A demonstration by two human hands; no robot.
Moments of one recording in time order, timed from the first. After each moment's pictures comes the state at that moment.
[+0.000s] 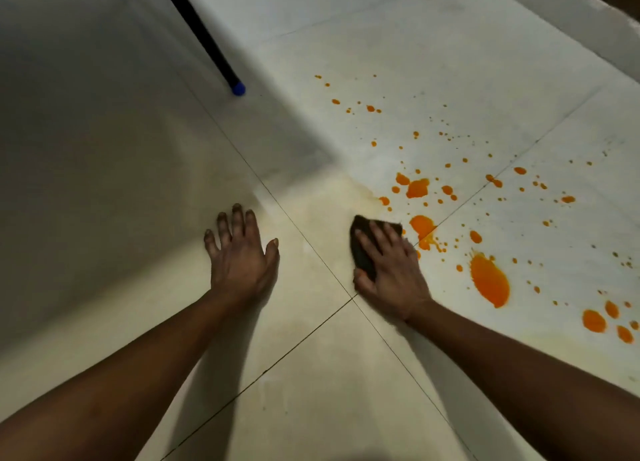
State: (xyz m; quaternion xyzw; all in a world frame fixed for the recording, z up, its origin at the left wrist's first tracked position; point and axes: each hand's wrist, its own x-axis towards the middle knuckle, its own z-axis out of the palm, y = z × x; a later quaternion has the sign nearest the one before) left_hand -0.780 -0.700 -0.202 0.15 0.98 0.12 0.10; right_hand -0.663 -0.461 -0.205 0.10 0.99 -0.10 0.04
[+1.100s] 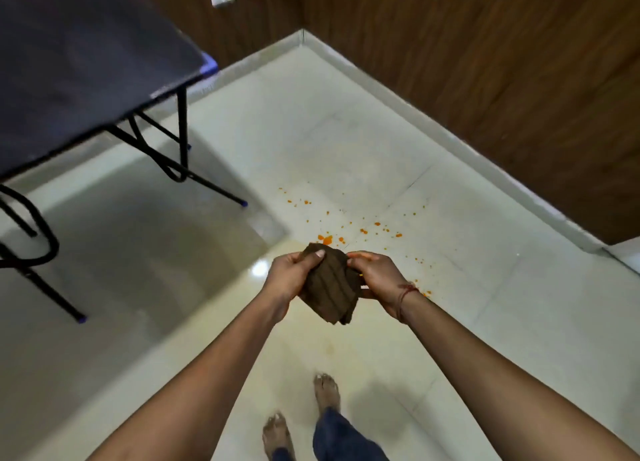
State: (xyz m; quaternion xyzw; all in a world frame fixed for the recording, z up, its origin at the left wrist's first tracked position) left_hand -0.600 -0.625 0.517 -0.06 0.69 0.59 0.42; right_hand -0.519 -0.474 0.530 0.40 0.62 -0.66 0.11
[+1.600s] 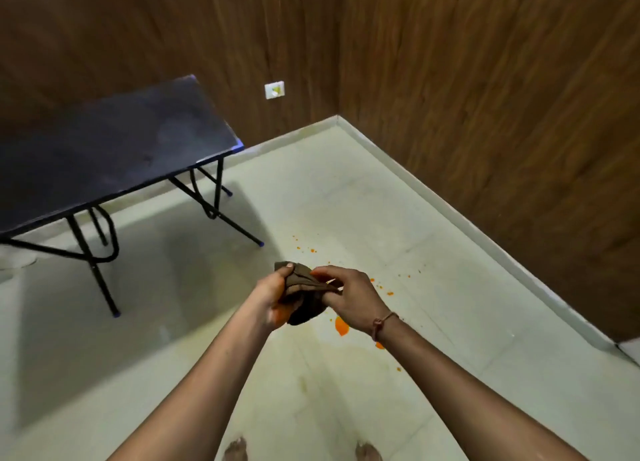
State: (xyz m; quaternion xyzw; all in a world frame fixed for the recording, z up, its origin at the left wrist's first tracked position) left_hand -0.489 -0.526 0.674 -0.28 0.53 0.73 0.32; right_hand -0.427 -0.377 0.676 0.03 0.86 -0.51 0.05
